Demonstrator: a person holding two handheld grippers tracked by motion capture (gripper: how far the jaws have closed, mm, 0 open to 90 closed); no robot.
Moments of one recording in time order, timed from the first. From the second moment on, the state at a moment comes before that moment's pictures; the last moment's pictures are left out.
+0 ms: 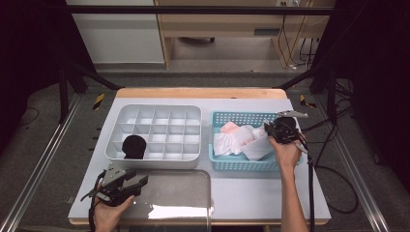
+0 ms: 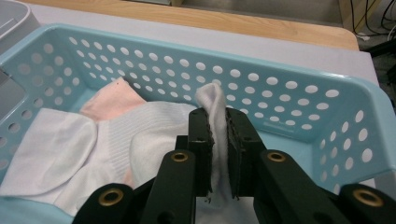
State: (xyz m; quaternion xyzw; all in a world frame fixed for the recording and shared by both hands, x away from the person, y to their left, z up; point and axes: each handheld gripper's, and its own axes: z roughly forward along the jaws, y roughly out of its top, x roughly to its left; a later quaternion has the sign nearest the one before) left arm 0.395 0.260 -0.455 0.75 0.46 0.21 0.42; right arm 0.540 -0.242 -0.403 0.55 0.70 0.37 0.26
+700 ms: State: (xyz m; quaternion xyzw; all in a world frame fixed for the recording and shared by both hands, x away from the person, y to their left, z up) left arm 0.395 0.260 -0.455 0.75 0.47 0.21 0.42; right arm 0.527 -0.245 -0.389 0.55 0.67 0.42 0.26
